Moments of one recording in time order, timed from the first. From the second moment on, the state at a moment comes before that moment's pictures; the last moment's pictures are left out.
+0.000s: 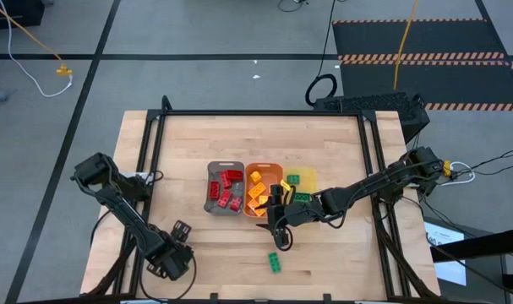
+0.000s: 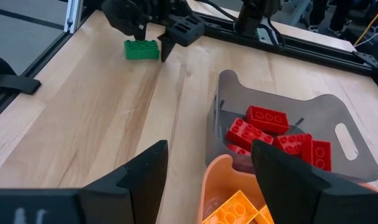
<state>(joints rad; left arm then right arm) -0.89 1.69 0.91 -0.81 0.05 -0.39 0.34 1.63 1.04 0.07 0.29 -0.01</state>
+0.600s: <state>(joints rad) -0.81 1.70 0.95 -0.65 0.05 -0.53 0.34 1.63 1.04 0.05 0.29 -0.01</state>
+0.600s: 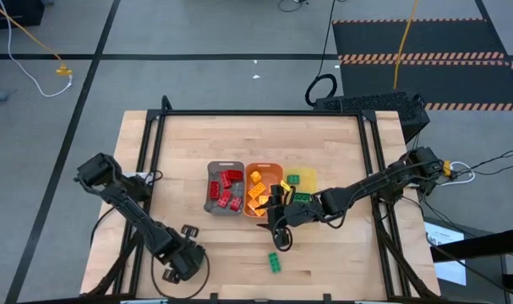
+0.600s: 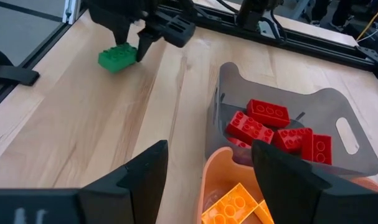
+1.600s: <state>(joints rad) -0.27 1.77 1.44 -0.50 -0.32 -0.33 0.55 1.06 0.67 0.26 0.31 0.11</state>
